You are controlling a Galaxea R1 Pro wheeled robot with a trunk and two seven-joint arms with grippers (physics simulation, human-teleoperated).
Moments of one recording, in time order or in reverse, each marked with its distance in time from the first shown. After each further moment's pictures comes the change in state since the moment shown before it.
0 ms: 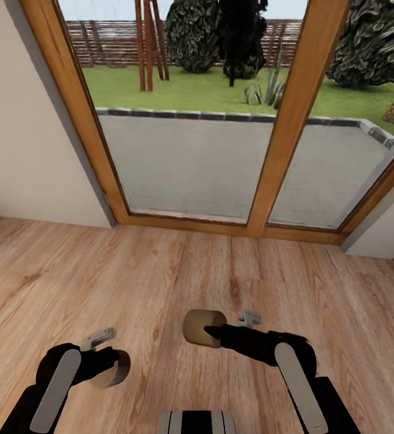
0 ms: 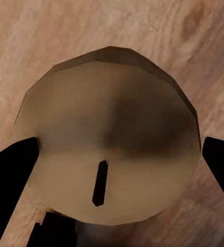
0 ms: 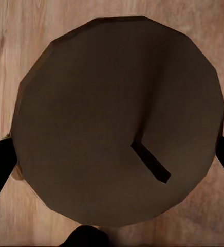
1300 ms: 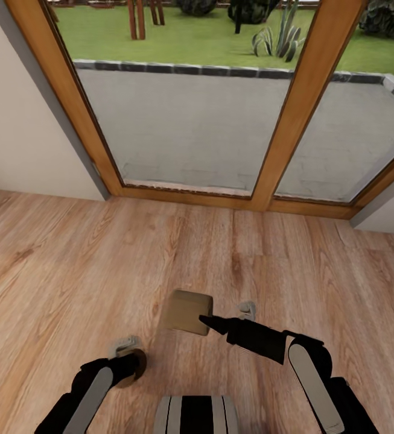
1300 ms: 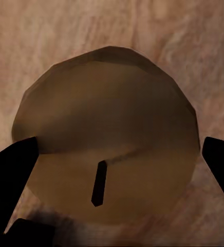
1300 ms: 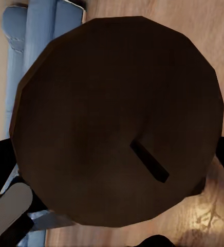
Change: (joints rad) left arm 0.000 0.005 -0.267 0.163 -0.012 -0.342 -0.006; right arm 0.000 -0.094 -0.019 0.028 -0.010 -0.144 0.610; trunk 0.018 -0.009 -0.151
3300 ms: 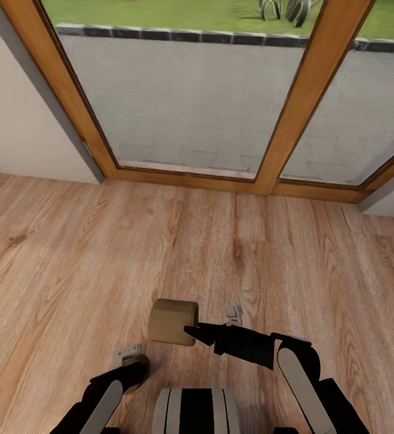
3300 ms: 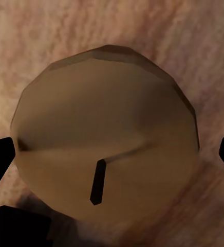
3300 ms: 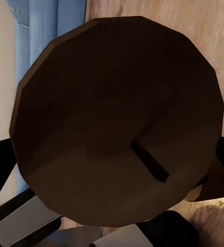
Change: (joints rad) left arm 0.000 -0.008 -0.090 0.115 -0.008 -0.169 -0.007; right arm 0.000 0.000 0.107 -0.027 0.005 -0.006 0.008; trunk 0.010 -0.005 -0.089
